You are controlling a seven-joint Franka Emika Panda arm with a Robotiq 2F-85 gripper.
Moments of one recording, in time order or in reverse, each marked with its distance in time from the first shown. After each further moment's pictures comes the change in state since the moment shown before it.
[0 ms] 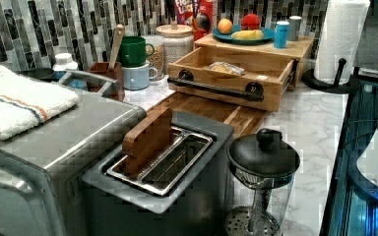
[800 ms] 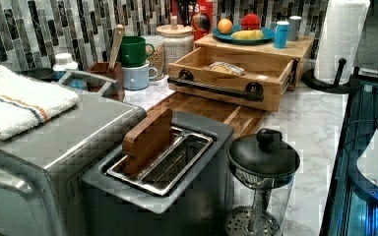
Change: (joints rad) arm -0.020 0.011 0.009 -0.018 0.039 -0.027 -0.081
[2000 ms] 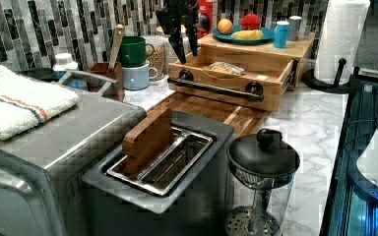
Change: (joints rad) arm 0.054 0.047 0.115 -0.118 -0.121 0.074 -0.452
